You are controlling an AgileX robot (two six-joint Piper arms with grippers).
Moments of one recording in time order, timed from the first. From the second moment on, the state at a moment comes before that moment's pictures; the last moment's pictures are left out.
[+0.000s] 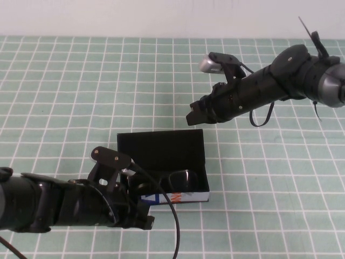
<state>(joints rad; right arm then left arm) 0.32 2.12 -1.64 0.96 0.81 -0.75 -0.52 1.67 -0.62 -1.72 0.33 1.65</state>
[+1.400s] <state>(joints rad) 0.36 2.30 -2.02 0.68 1.22 -0.50 -0.52 1.69 -0.63 -1.72 0.32 1.65</state>
